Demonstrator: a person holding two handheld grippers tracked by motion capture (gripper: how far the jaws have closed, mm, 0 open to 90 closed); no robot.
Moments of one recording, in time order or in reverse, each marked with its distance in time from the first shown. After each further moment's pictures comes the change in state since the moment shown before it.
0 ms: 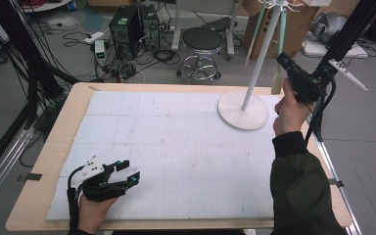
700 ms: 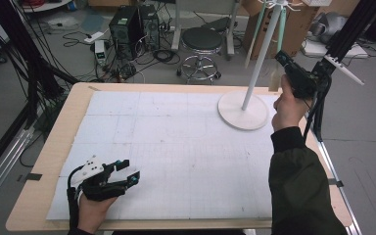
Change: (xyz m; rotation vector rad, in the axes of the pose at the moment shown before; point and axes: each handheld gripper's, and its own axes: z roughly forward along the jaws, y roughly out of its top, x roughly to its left) left arm 0.001 0.001 0.000 -0.007 -0.002 0.000; right arm -0.004 0.001 0.013 0.025 -0.055 0.003
